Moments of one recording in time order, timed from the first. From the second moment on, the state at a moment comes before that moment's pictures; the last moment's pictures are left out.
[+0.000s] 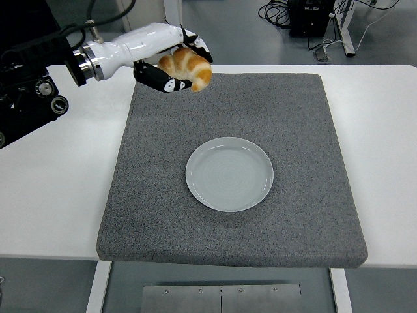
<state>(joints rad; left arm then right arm) -1.28 0.55 -0.19 -1.20 1.27 0.06 -0.38 -0.11 0.00 0.02 0.13 -0.10 0.03 0.41</state>
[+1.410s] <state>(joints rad) -1.14 0.35 -0.17 -1.20 1.48 0.14 -0.39 -0.11 0.00 0.02 0.13 -0.10 0.03 0.41</state>
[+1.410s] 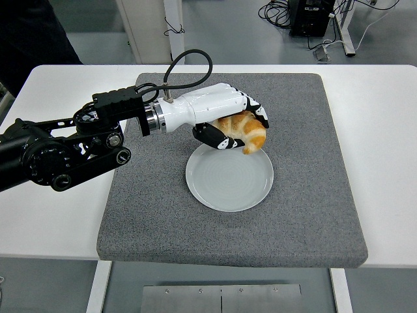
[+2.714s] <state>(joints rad) -1.02 0.28 -0.02 -1.08 1.53 0.33 -0.39 -0.11 0.00 0.02 0.13 -0.10 0.03 0.41</state>
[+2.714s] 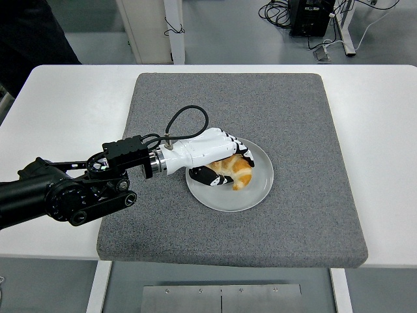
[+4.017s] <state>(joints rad) -0.99 0.25 -0.02 -1.04 1.51 0.33 -0.42 -0.11 0.00 0.02 0.13 -0.10 0.03 0.41</state>
